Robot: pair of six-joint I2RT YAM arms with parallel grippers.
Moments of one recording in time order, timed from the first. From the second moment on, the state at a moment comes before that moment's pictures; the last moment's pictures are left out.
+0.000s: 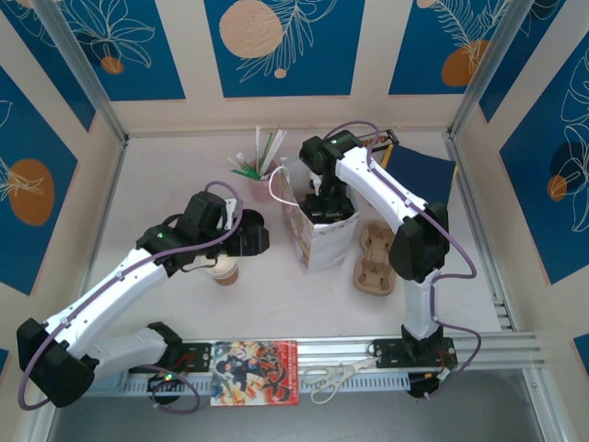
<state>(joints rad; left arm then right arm) -0.63 1.07 0.97 -0.72 0.19 -0.60 0.59 1.98 1.95 -1.64 -0.19 0.42</state>
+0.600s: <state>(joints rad) -0.63 1.07 0.97 -0.72 0.19 -0.60 0.59 1.98 1.95 -1.64 -0.19 0.42</state>
